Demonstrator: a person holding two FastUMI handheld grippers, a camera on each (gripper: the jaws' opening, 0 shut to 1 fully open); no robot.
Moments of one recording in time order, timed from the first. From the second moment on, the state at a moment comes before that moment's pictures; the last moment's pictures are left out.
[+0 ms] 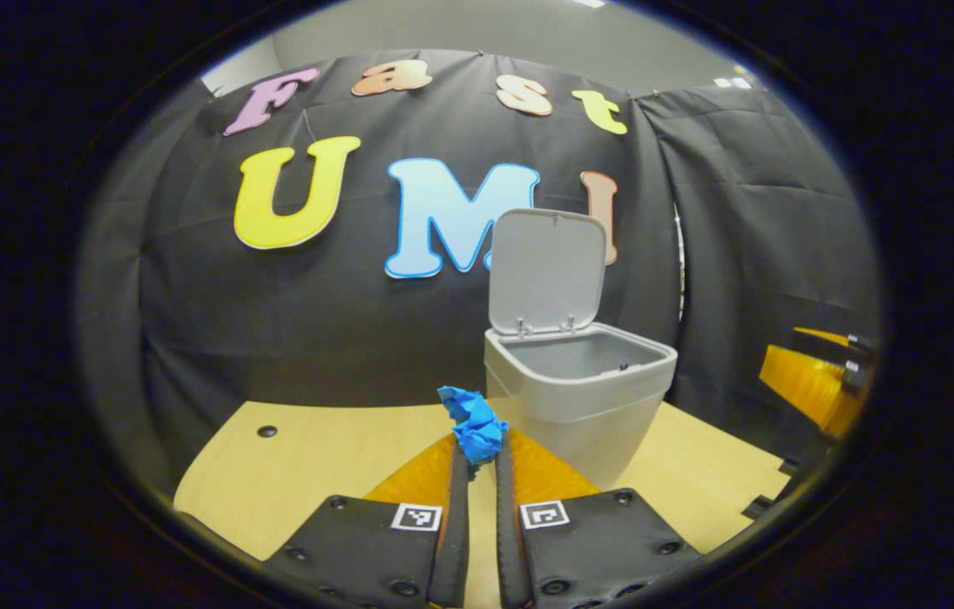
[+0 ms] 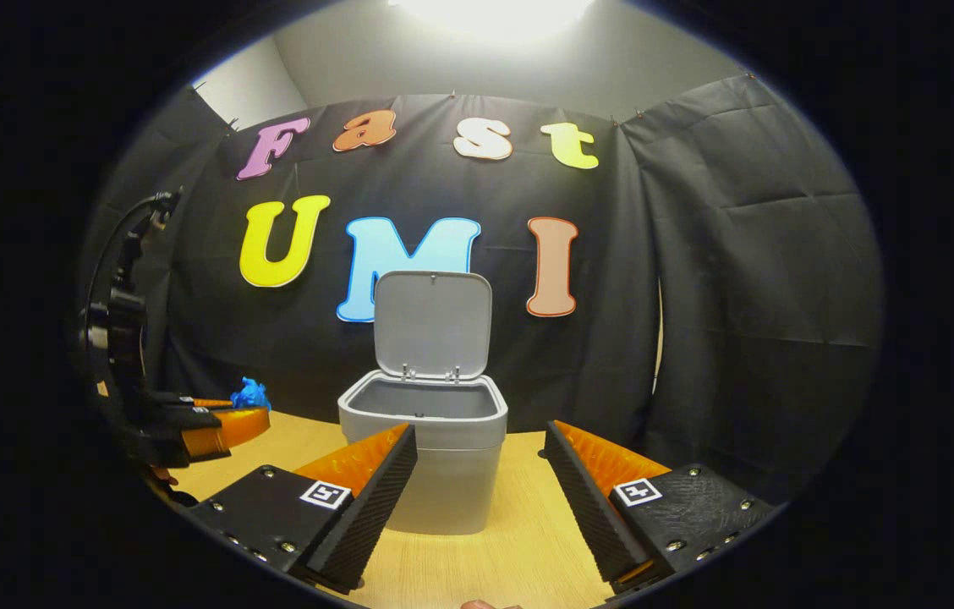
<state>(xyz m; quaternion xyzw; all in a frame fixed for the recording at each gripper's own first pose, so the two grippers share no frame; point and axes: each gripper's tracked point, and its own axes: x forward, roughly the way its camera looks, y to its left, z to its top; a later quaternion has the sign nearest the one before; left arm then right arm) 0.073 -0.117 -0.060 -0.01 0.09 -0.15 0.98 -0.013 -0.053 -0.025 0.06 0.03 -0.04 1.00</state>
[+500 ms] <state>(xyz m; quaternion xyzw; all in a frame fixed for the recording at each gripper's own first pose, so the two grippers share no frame) 0.142 -0.183 -0.015 -0.03 0.05 -0.19 0.98 -0.006 -0.067 -0.059 0.06 0.07 -0.07 0.99</state>
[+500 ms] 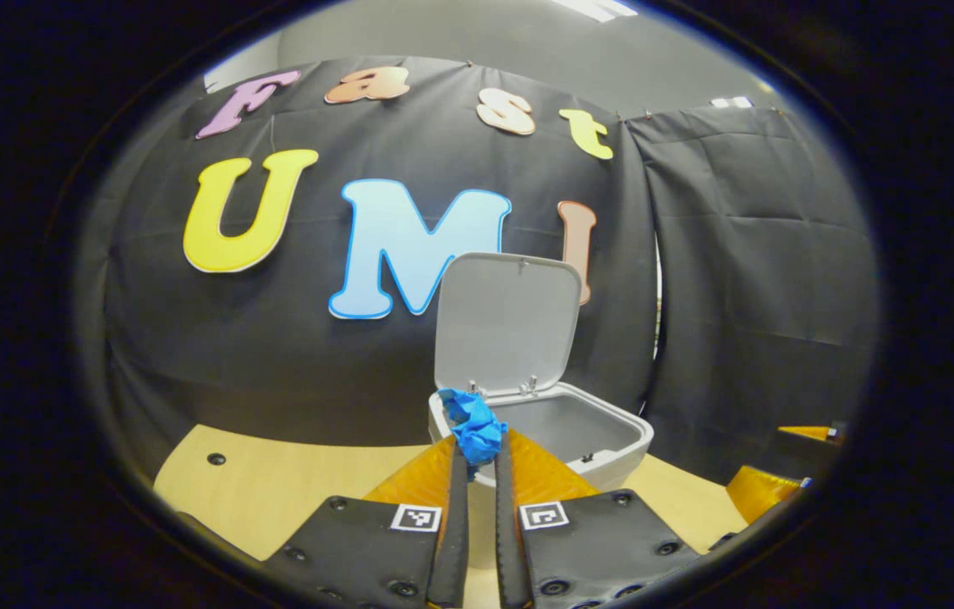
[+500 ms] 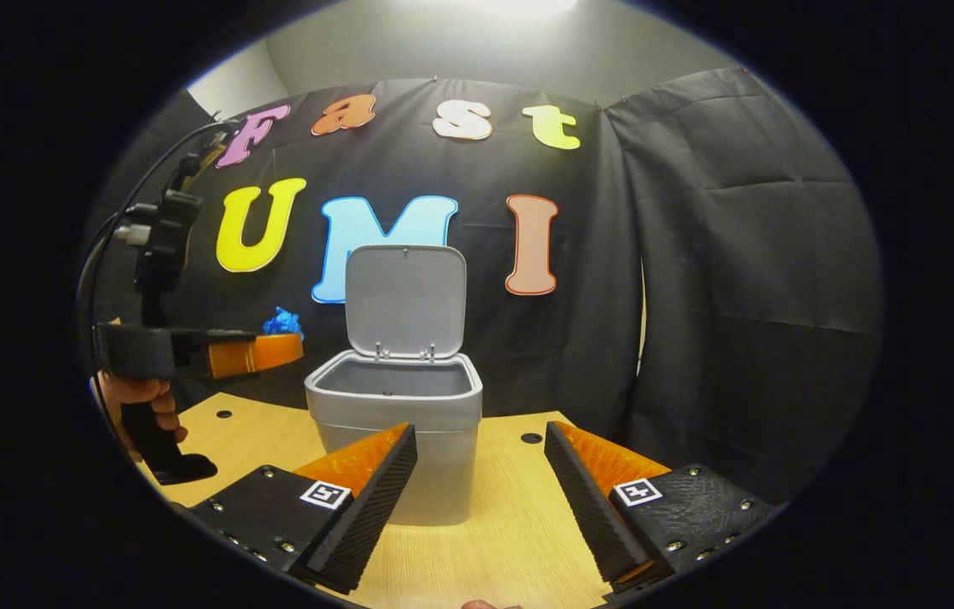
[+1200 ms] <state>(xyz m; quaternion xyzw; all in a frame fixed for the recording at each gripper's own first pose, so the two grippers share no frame) 0.177 -0.230 -0.059 -0.02 0.12 -0.22 0.97 -0.013 -0.078 -0.060 0.06 0.08 -0.09 0.99</state>
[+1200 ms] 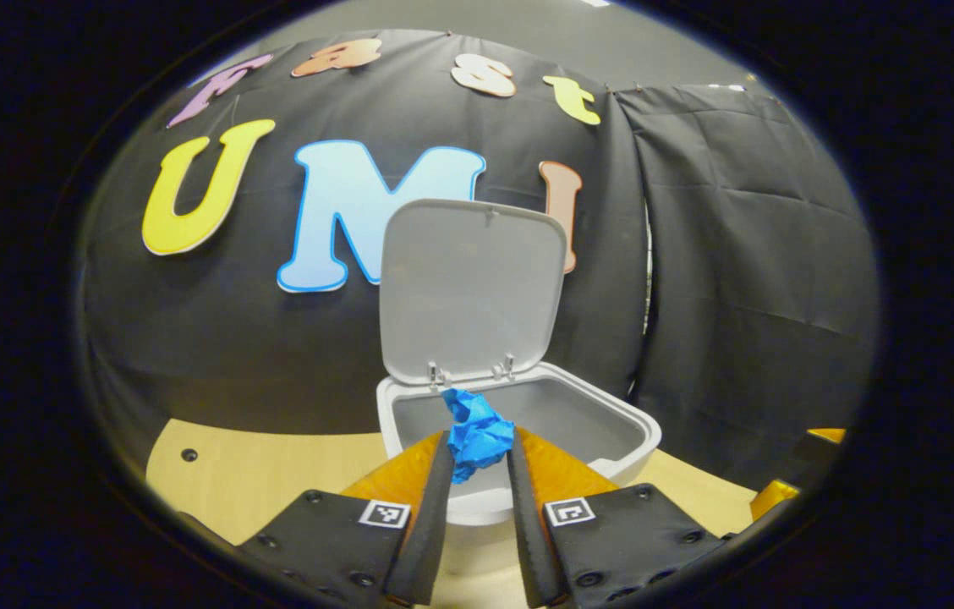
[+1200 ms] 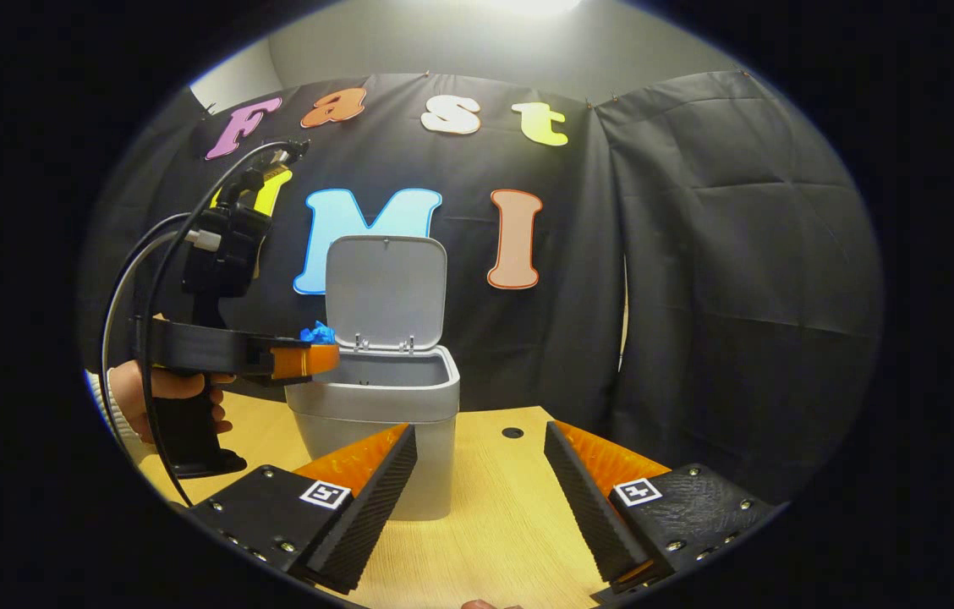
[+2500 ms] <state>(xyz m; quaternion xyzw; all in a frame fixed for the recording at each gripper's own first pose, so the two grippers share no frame) 0.055 -0.084 0.018 -0.03 0.00 -0.12 0.99 -0.043 0.030 -0.043 0.07 0.07 0.05 0.99</state>
